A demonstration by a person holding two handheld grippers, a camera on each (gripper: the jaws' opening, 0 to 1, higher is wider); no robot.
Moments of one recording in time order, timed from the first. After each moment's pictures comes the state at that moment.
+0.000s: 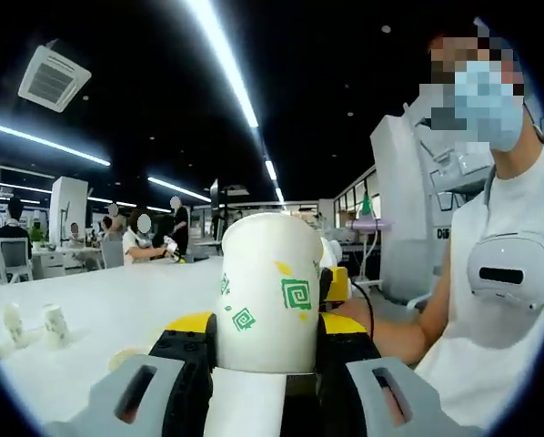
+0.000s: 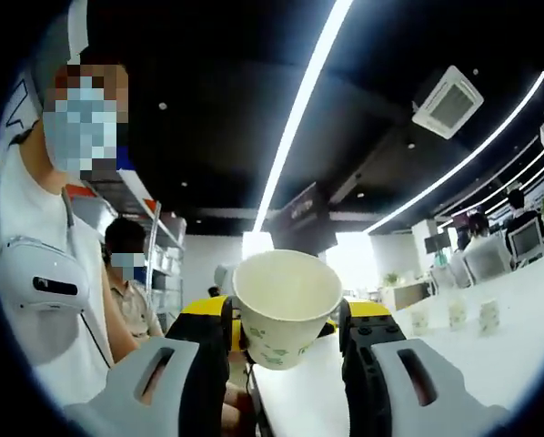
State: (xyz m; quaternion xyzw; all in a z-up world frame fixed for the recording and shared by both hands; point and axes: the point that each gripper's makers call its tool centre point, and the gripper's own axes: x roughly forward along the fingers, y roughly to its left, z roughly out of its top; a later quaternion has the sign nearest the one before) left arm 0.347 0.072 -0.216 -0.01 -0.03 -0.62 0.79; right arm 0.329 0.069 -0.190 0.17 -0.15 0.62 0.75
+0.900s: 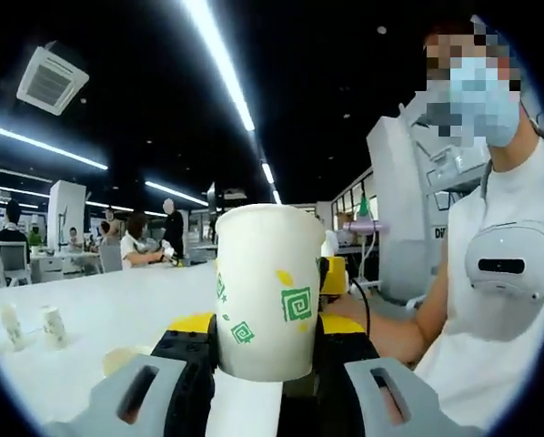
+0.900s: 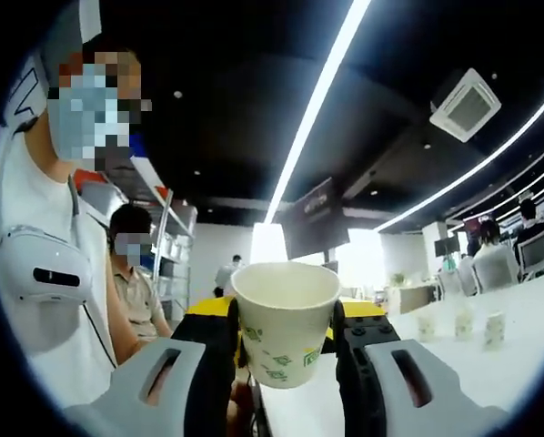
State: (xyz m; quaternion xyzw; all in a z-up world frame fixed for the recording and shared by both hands) left arm 0.338 0.072 -0.218 0.00 -0.05 -0.62 0.79; right arm 0.321 0.084 -0.181 0.13 -0.15 0.64 0.74
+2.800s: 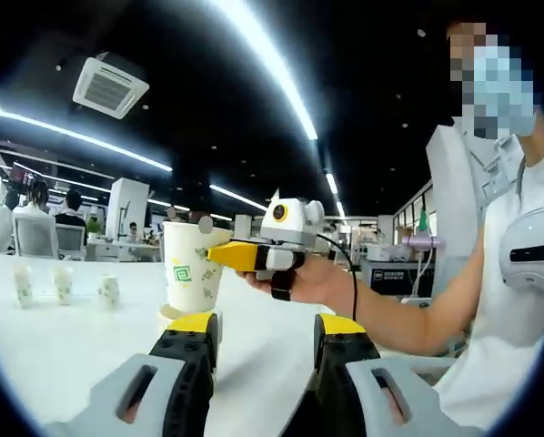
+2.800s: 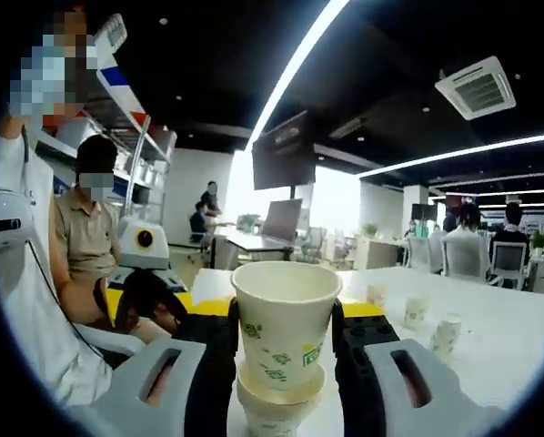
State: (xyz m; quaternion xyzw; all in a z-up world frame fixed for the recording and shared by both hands) left arm 0.353 0.126 -0.250 -0.05 -0.03 -0.49 0.87; right arm 0.438 0.113 -0.216 -0.04 -0.05 0.61 0.79
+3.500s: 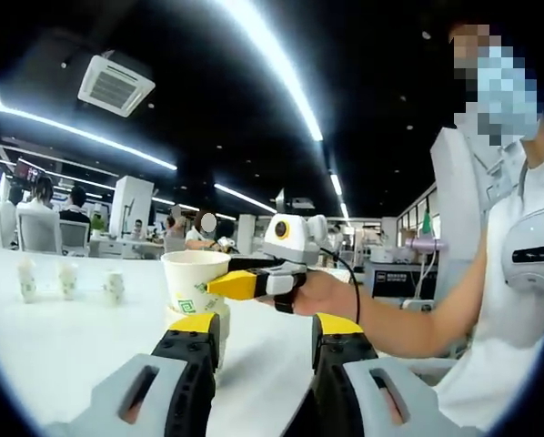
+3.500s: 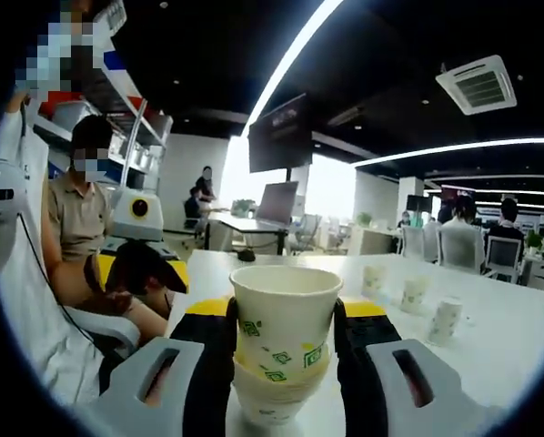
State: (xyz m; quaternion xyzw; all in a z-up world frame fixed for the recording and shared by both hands) left arm 0.356 0.133 -0.255 -0.06 -0.03 -0.48 0.88; right arm 0.444 0.115 -0.250 -0.05 -0.03 0.60 0.80
